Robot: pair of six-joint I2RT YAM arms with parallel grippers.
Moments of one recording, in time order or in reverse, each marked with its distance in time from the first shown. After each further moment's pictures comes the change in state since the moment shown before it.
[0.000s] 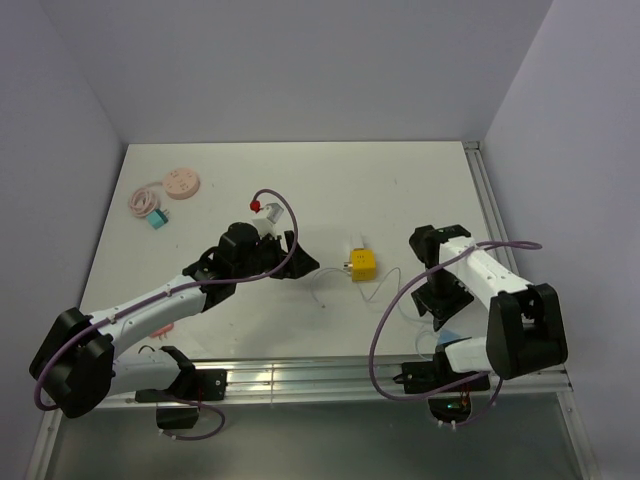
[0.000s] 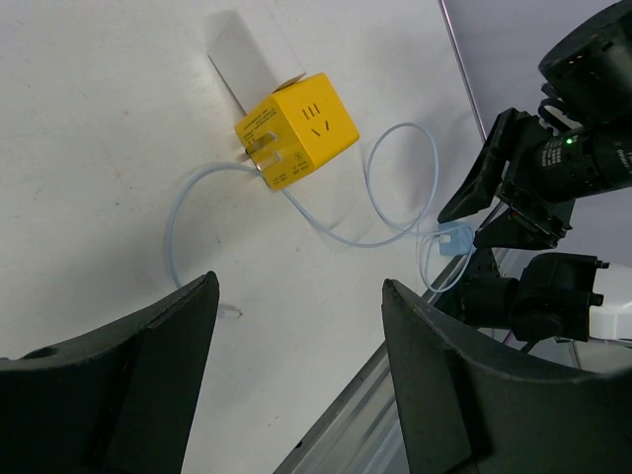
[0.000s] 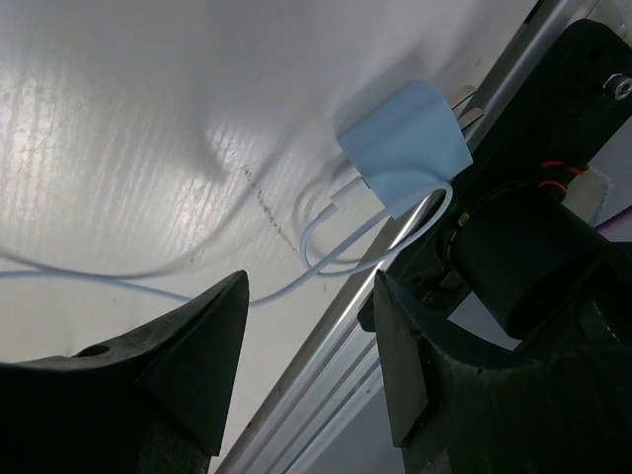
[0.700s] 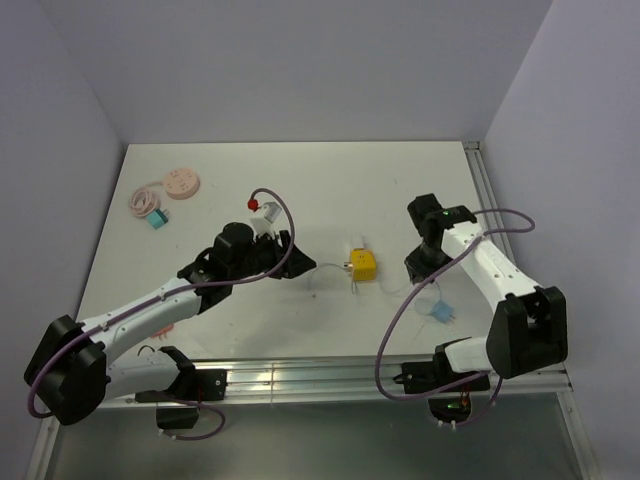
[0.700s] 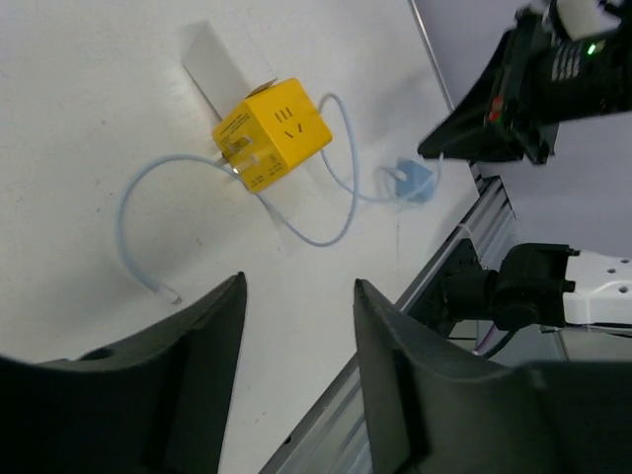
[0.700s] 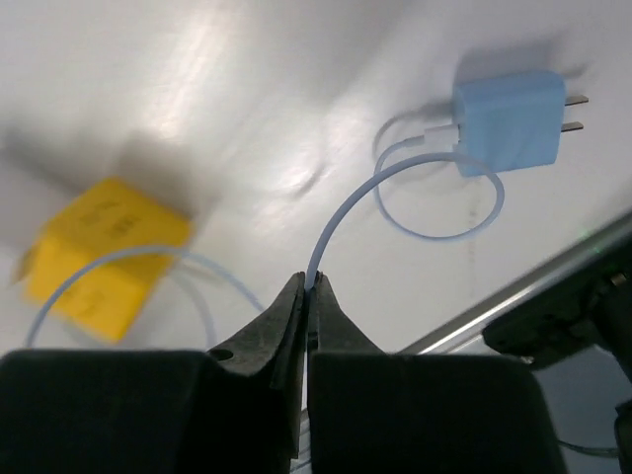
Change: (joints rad) left arm 0.000 -0.039 0.000 -0.006 0.019 0.002; right arm 0.013 0.027 0.174 0.152 -0.052 -0.141
